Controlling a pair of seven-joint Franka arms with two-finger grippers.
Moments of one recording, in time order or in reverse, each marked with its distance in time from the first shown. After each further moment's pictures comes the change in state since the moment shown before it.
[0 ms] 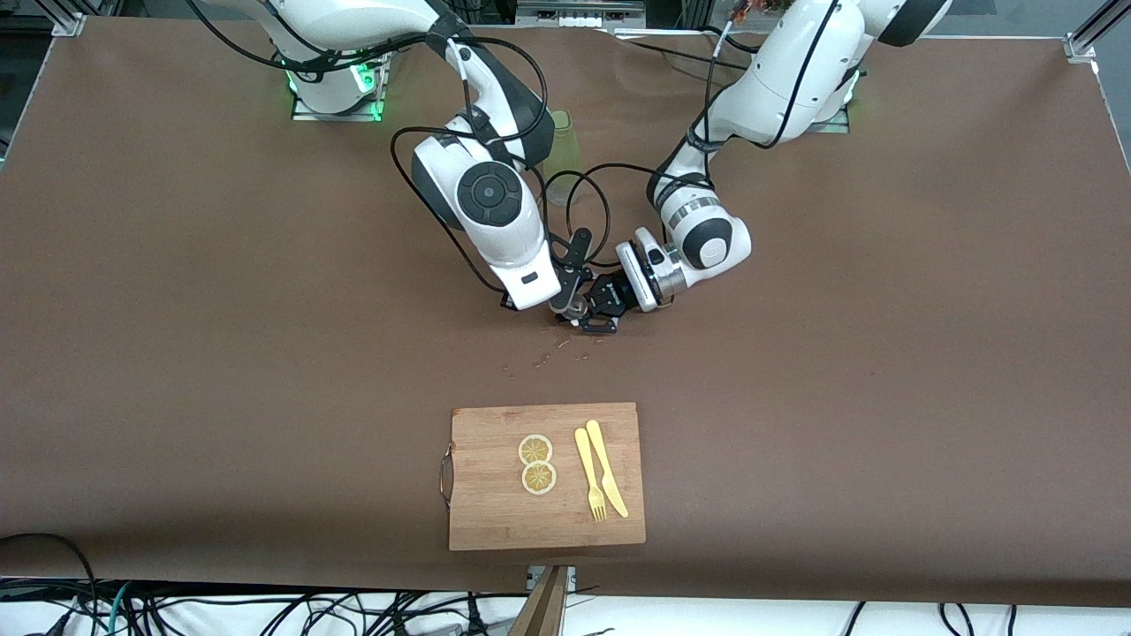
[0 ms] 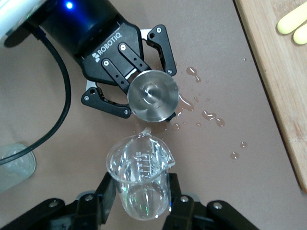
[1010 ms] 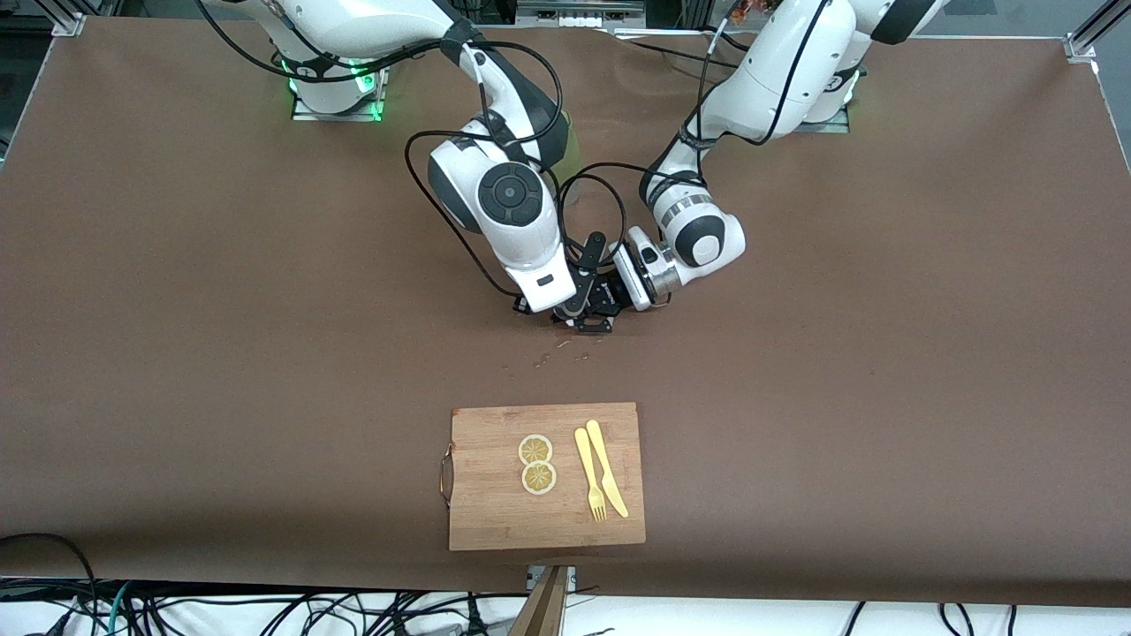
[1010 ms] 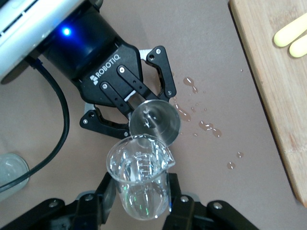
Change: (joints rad) left arm -0.027 0.001 0.011 0.017 -0.019 0.026 0.000; right arm 0.025 0.047 0.000 0.069 -0.044 -0.016 0.034
